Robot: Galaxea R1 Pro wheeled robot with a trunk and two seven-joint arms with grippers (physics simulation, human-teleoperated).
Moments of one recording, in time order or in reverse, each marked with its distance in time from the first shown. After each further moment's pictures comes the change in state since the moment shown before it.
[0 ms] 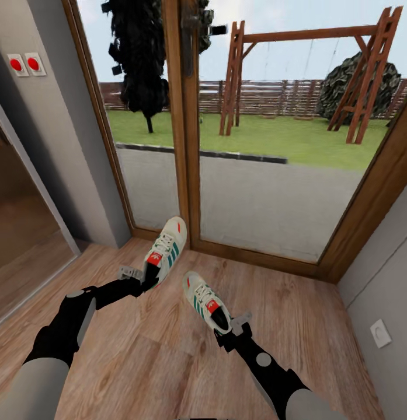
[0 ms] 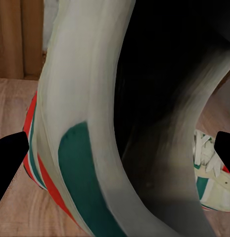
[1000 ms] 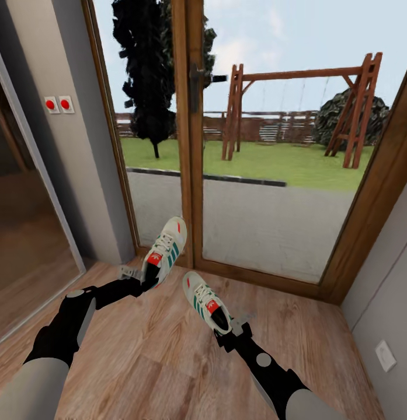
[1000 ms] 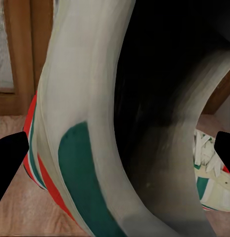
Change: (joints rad) left arm 0.000 0.000 0.000 0.000 -0.002 0.000 0.000; right arm 0.000 0.000 0.001 0.001 0.001 0.000 -0.001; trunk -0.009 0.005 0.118
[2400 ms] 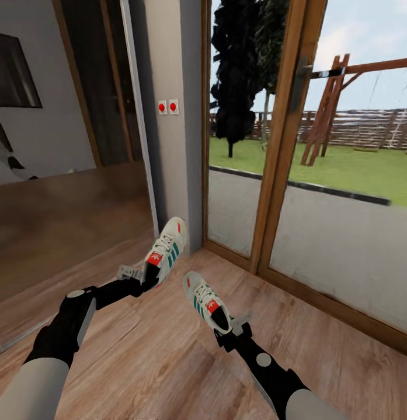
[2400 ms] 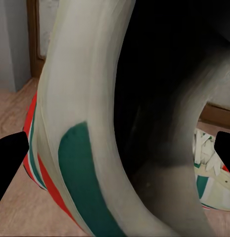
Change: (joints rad) left arm 0.000 0.000 -0.002 0.002 0.000 0.000 0.000; right arm 0.000 0.000 -0.003 -0.001 -0.001 0.000 0.000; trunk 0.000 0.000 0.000
